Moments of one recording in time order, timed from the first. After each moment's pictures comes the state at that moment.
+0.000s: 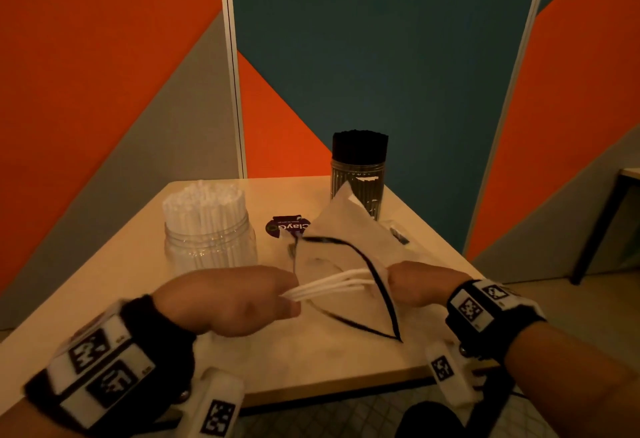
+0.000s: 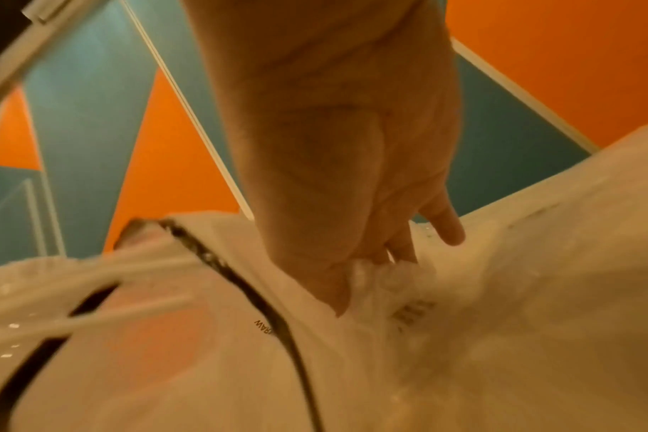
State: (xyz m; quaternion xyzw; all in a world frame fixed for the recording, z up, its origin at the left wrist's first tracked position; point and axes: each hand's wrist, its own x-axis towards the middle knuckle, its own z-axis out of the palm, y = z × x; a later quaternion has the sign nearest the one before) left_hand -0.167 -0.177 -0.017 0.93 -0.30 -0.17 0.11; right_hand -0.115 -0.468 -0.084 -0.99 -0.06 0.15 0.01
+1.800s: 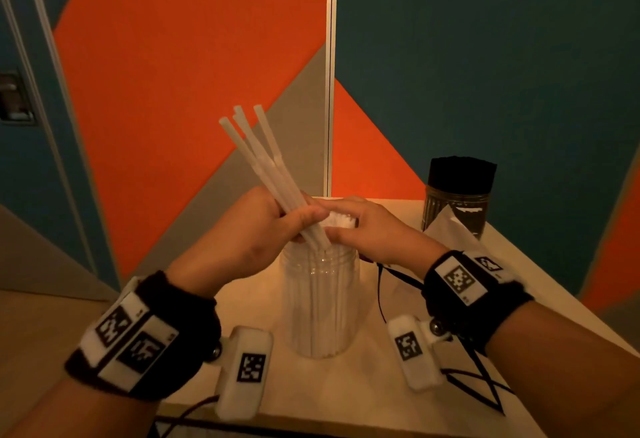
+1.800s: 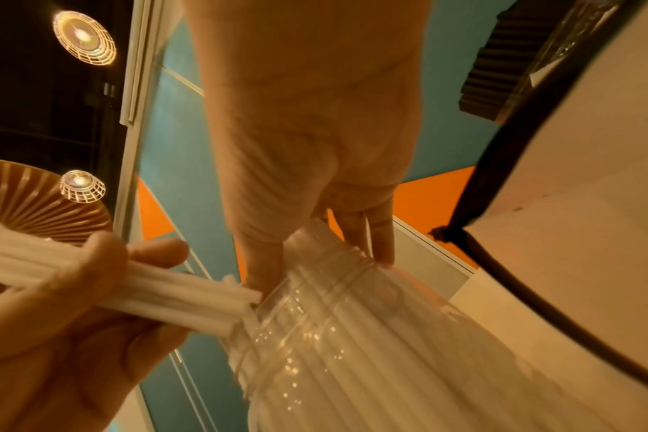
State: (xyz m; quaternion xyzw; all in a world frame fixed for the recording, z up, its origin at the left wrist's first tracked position) left_hand -0.160 -0.075 0.038 0.85 -0.24 0.20 0.42; right_hand -0.068 -0.268 0.005 -0.87 -0.31 -0.09 0.38
